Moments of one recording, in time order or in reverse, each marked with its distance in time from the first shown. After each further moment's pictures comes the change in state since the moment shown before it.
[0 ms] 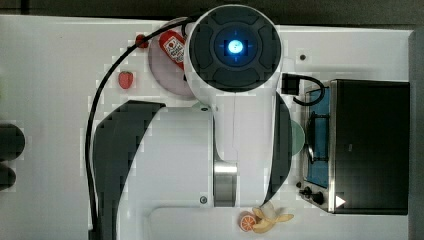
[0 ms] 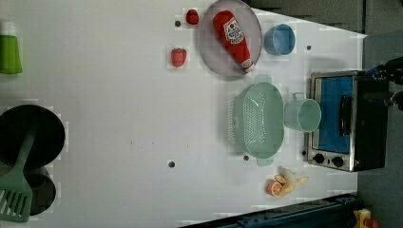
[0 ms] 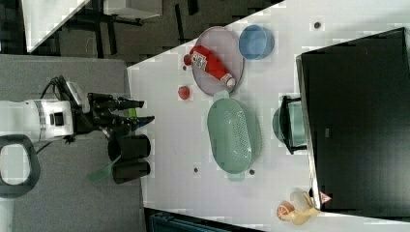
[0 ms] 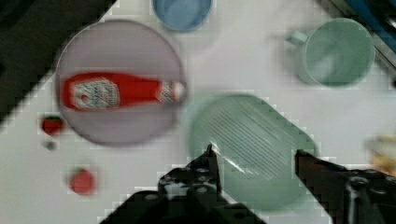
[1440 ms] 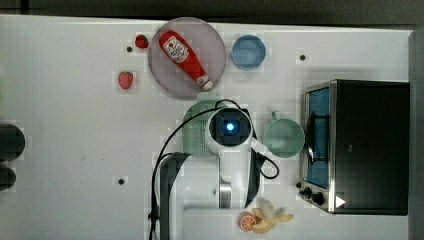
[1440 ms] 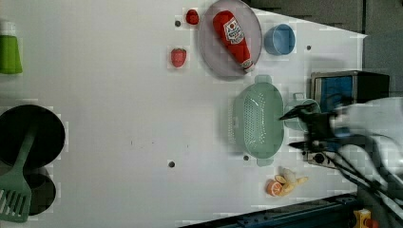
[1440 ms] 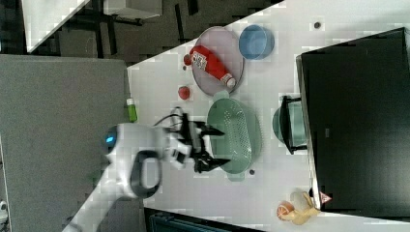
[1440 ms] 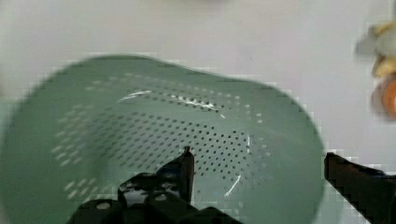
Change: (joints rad) arm -0.037 0.135 -0.002 -0.599 -0.020 0.536 0.464
